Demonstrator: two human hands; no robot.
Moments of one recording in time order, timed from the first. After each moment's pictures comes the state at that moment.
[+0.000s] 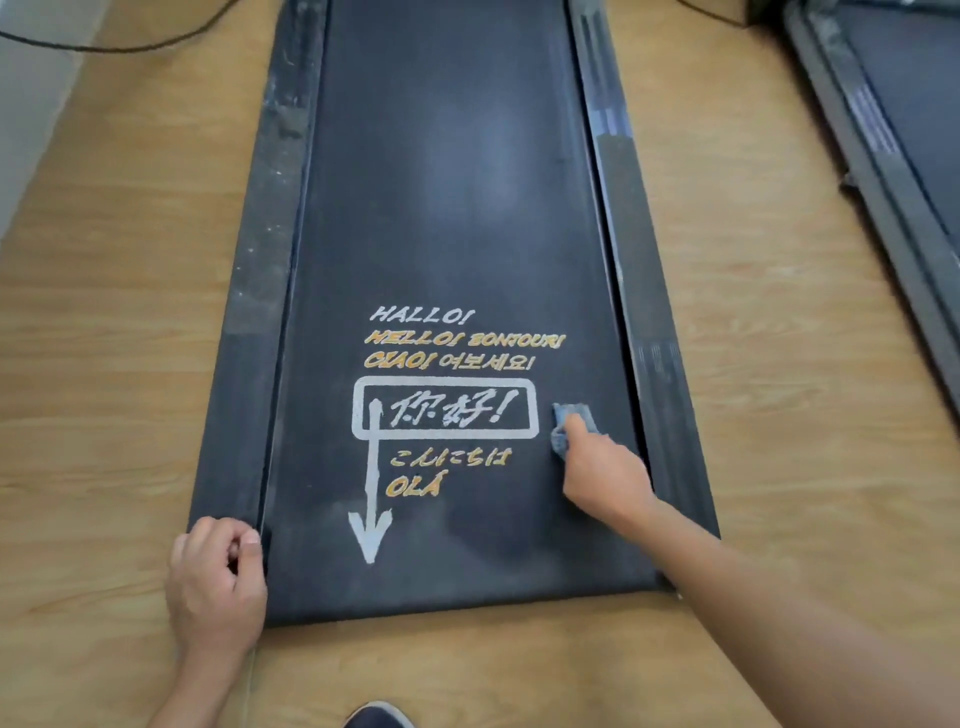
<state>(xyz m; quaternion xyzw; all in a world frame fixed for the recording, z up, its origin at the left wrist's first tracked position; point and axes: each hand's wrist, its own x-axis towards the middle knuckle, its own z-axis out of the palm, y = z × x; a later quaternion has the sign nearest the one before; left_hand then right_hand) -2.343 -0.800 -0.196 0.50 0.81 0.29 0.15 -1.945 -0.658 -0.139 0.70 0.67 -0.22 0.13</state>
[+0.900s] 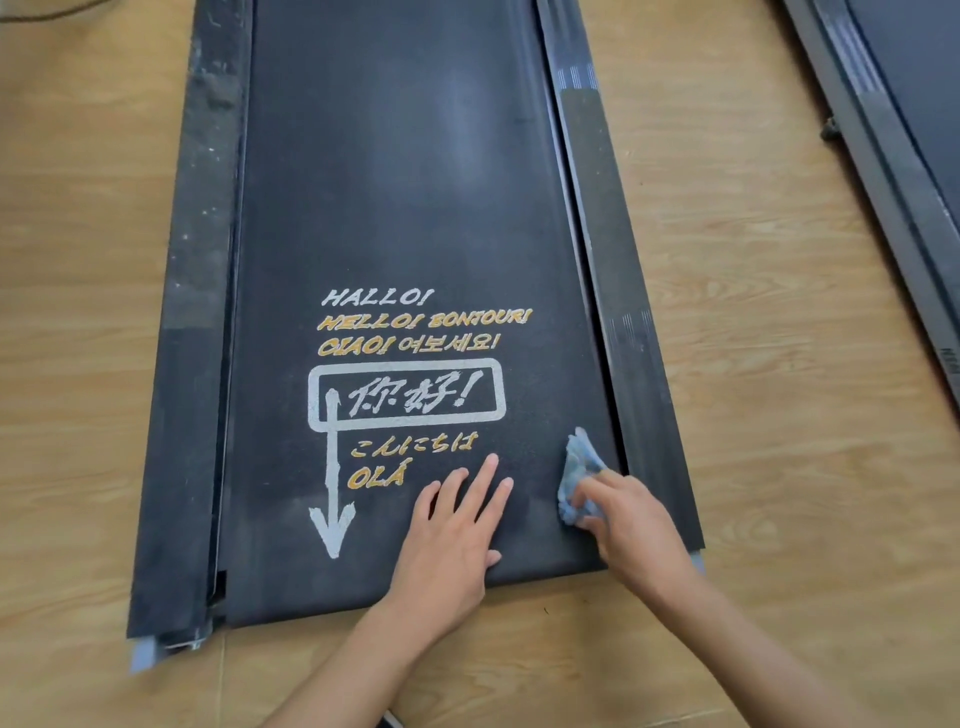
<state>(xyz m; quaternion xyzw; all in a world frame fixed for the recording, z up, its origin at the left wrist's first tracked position) -2.123 -0.763 -0.189 0.84 0.52 -0.04 0.17 -1.875 -0.745 -0.151 0.68 0.70 -0.24 0.02</state>
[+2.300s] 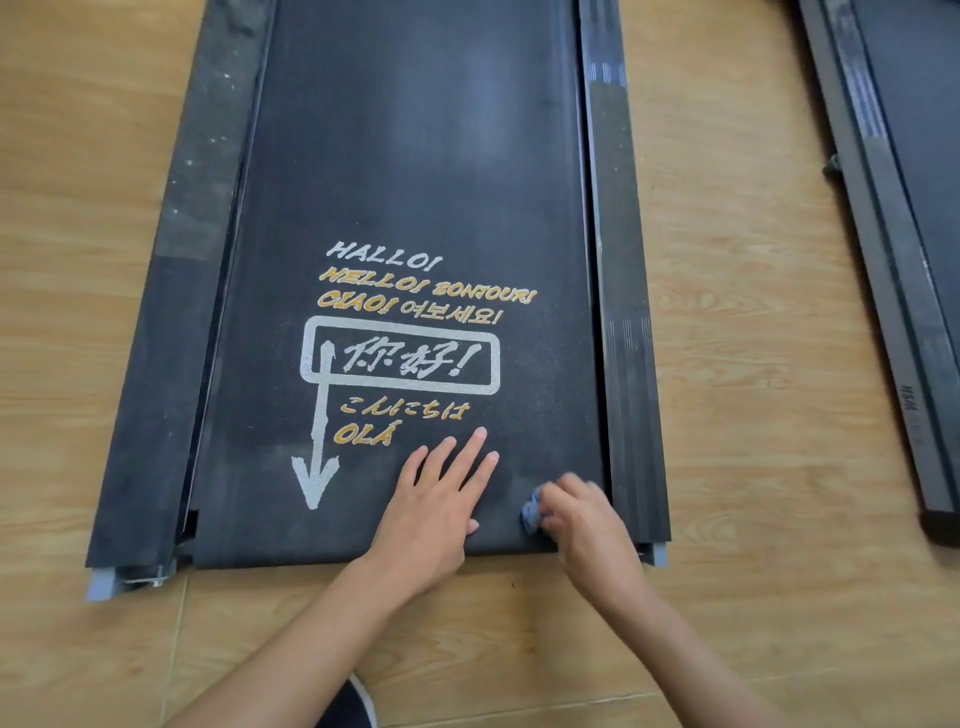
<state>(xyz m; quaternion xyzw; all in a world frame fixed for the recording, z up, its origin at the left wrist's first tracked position) -2.117 -0.765 -0.195 0.82 0.54 -0.03 0.19 -1.894 -0.770 -0.155 0.62 0.74 -0.26 0.00</state>
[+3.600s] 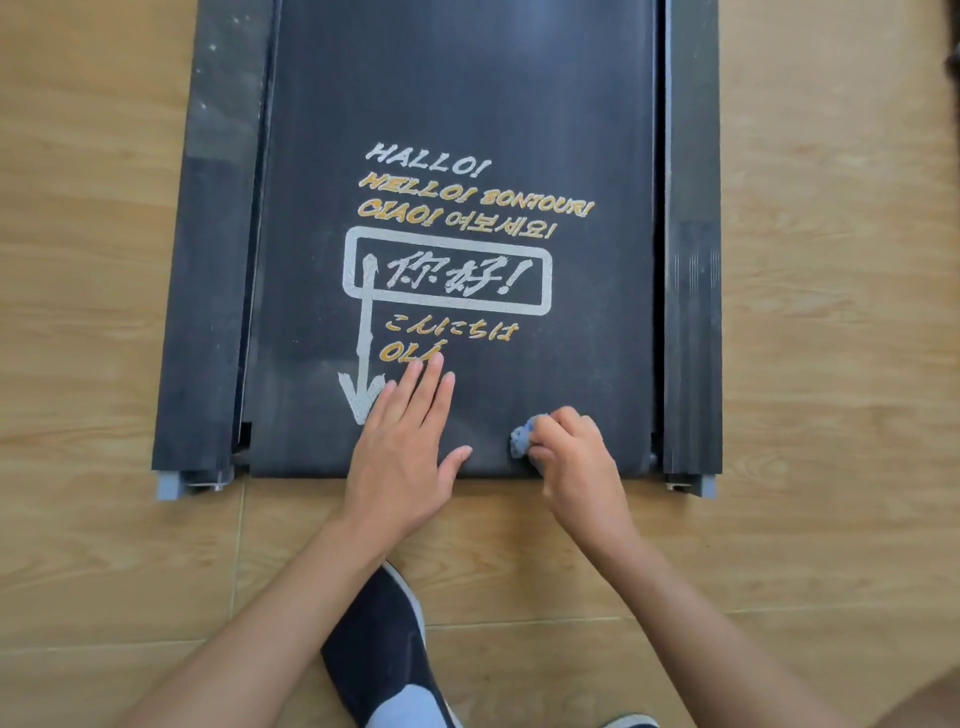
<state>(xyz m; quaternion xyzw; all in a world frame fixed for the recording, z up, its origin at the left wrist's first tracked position) -2.184 -0.800 -0.194 0.75 0.63 0.03 0.19 -1.963 -0.789 -0.160 0.63 0.73 -0.26 -0.05</state>
